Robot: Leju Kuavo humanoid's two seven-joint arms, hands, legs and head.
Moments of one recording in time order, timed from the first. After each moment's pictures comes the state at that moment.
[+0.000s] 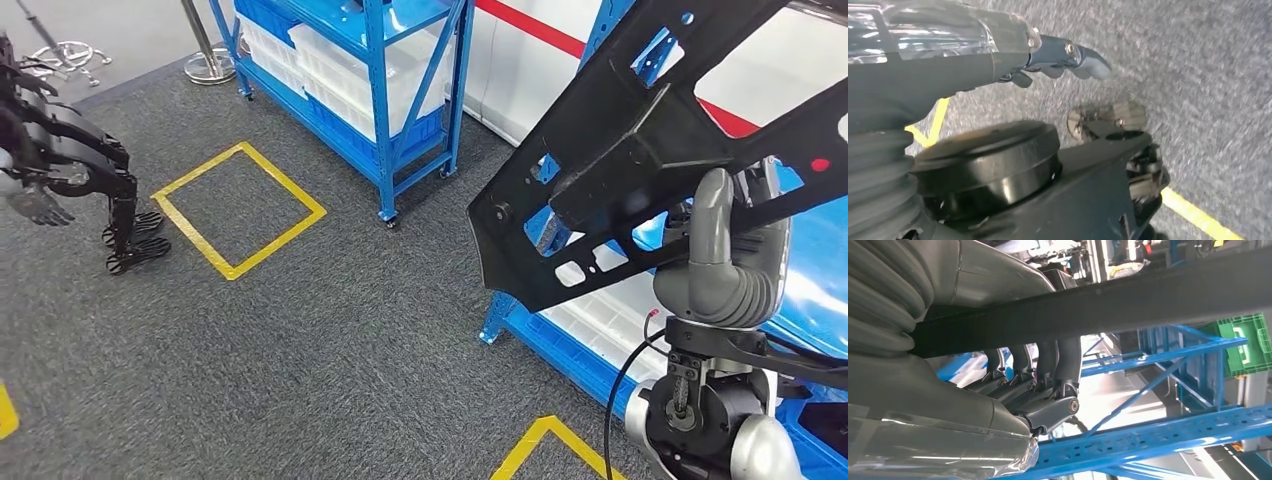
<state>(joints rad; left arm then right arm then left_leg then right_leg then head) -0.12 -0.03 -1.08 -0.22 0.79 0.20 -0.18 -0.20 -0.35 0.32 -2.32 -0.36 -0.68 -0.09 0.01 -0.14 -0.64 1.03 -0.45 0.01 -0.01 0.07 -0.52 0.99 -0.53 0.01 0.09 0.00</state>
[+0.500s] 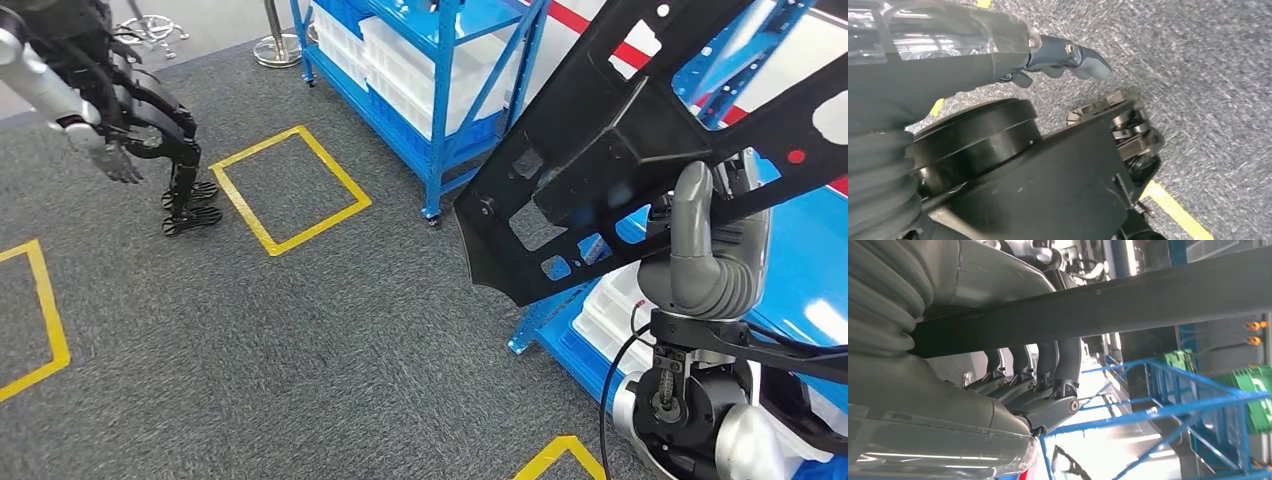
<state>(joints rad) -0.13 -0.03 -1.08 -0.22 0.79 0.20 -0.16 -0.20 -0.35 0.33 -2.33 -0.35 -0.68 -0.08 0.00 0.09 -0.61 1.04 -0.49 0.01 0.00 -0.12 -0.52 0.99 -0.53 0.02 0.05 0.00</state>
